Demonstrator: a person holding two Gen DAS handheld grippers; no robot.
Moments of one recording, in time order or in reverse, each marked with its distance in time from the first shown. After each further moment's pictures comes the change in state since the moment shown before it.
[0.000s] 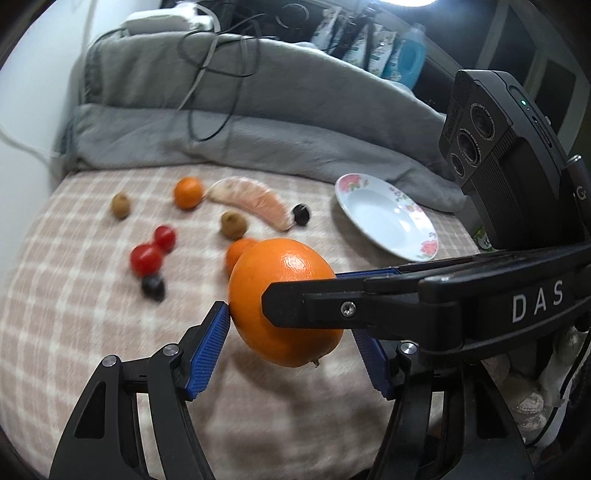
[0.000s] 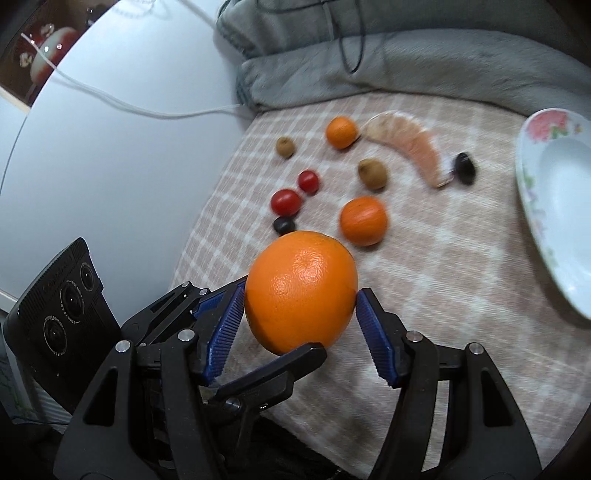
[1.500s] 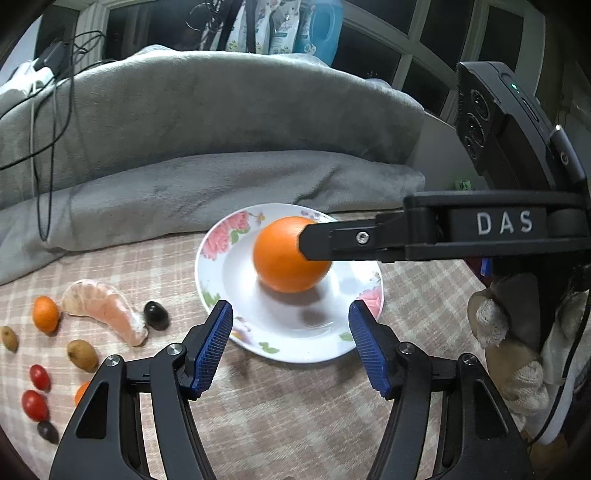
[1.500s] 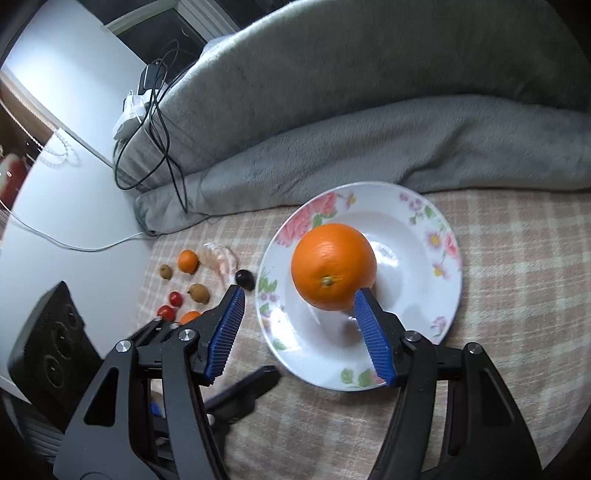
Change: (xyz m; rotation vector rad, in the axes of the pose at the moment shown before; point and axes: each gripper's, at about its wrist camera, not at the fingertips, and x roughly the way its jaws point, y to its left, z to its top) left arm 0.084 -0.109 0.070 0.231 0.024 -0.103; right arm -0.125 -0.148 0.022 0.217 -0.283 -0.213
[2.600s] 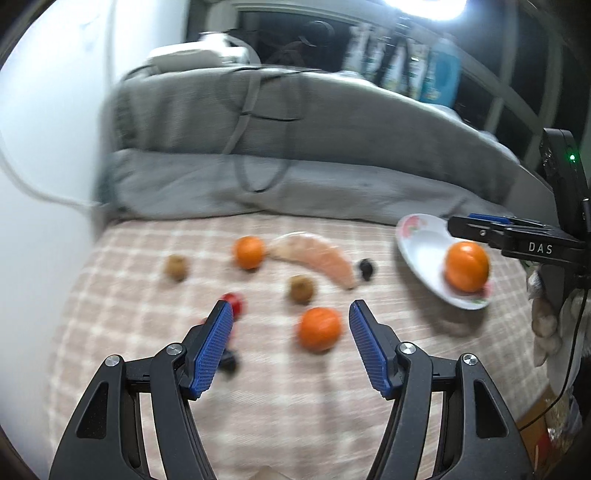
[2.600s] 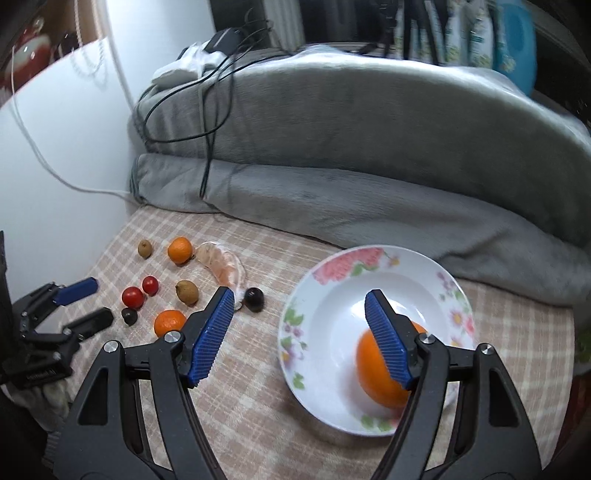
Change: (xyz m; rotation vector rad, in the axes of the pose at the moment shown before) left arm -0.111 0.128 -0.064 -0.217 -0.073 0.334; right arm 0.021 0.089 -0.006 -0.381 -0.103 -0.179
